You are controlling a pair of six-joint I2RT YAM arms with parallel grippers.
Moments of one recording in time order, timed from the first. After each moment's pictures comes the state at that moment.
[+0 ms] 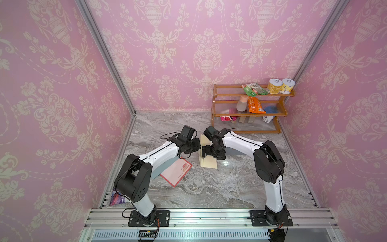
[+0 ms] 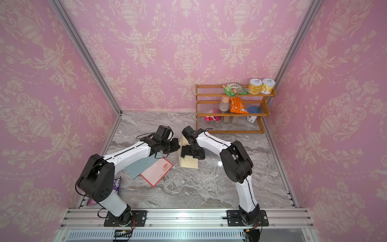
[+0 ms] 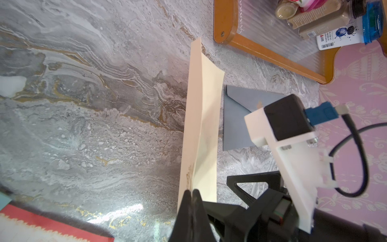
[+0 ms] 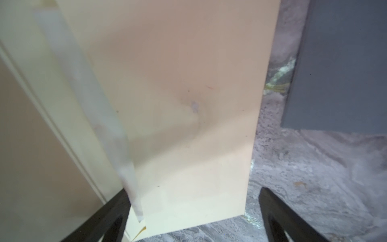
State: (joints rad) left arm -0.51 1.66 1.12 -0.34 0.21 -0.76; right arm 0.64 2.06 1.59 -0.93 -0.12 0.71
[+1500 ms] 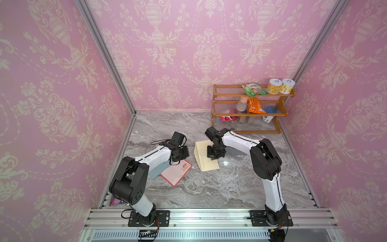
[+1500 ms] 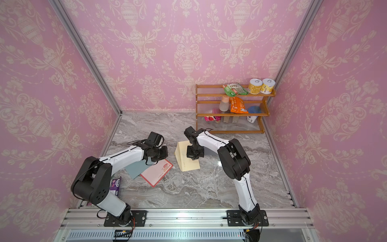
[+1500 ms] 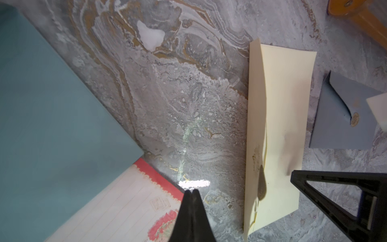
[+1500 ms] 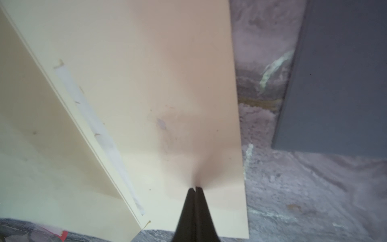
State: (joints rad) left arm -0.40 1.62 0.95 -0.42 0.15 -0.67; right arm 0.61 2.12 1.60 -0.95 -0.15 0.68
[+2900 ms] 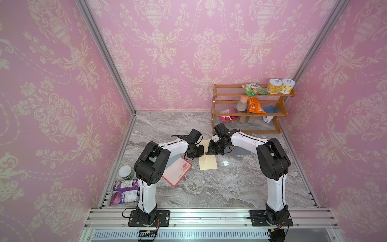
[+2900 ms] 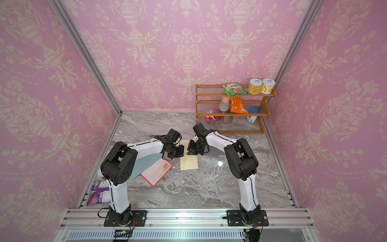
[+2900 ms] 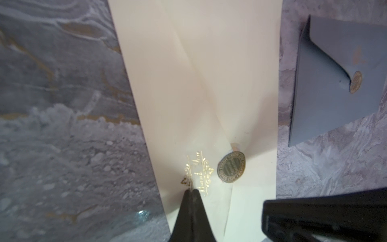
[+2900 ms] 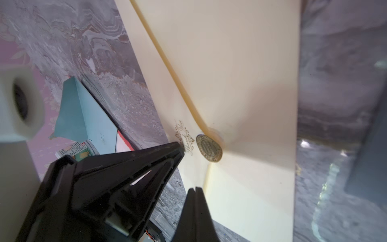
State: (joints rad) left arm -0.53 1.96 1.24 -0.43 0.25 -0.58; right arm 0.50 2.05 1.45 -0.60 -0.52 0.79
